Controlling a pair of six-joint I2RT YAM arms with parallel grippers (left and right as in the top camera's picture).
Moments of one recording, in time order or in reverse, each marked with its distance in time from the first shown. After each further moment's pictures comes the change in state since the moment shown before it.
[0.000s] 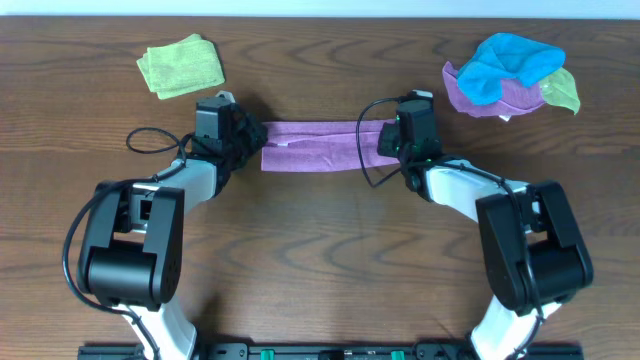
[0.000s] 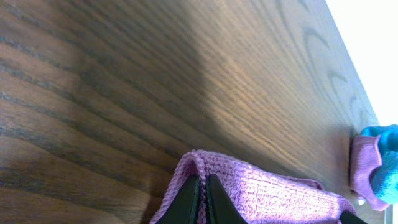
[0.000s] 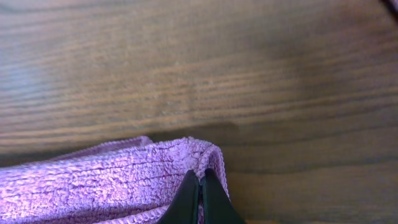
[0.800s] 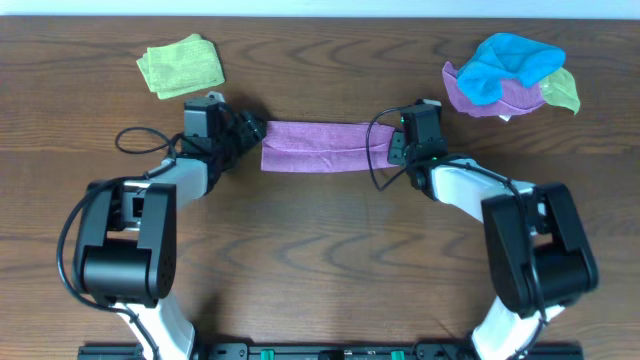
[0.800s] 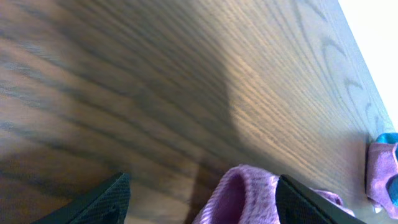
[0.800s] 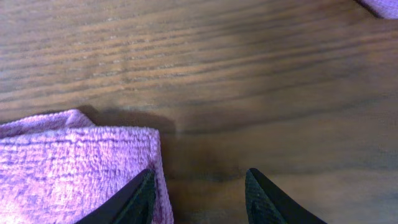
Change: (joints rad) left arm 0.064 -0.001 0.002 -0.036 0.024 0.063; right arm -0.023 -0.038 0.001 -0.173 0.065 -0.018
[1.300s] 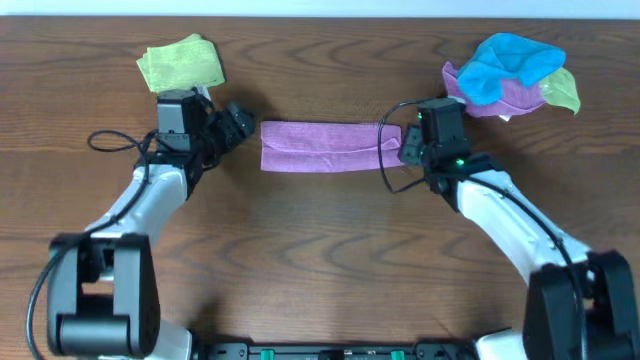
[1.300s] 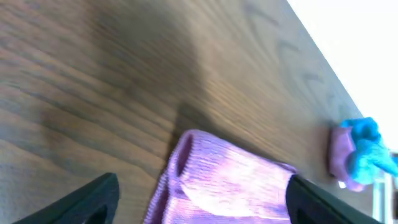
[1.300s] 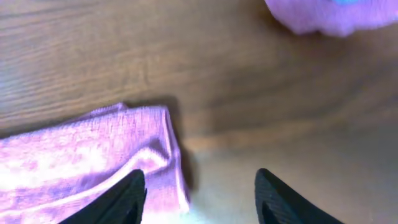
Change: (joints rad) left arm 0.038 -0.240 0.000 -0.211 0.067 0.051; right arm 0.000 -0.290 0.001 -0.295 -0.023 0.145
